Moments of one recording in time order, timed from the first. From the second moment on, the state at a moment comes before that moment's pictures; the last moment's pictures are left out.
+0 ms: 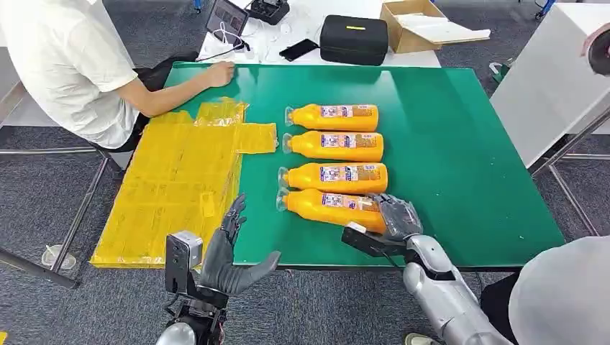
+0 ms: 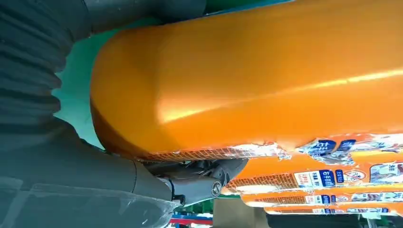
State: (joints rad) left arm 0.04 -0.16 -0.57 -1.45 0.05 0.12 -0.36; right arm -0.35 -0.15 0.37 -0.84 0.98 -0.24 -0.12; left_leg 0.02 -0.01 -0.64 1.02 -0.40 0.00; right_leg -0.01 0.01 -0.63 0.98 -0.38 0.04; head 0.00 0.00
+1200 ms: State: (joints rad) left arm 0.08 -0.09 -0.61 -1.42 0.22 0.10 -0.39; right arm -0.05 0.02 0.21 -1.21 0.40 -0.30 -0.55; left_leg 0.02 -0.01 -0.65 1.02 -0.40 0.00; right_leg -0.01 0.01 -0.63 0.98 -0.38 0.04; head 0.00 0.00
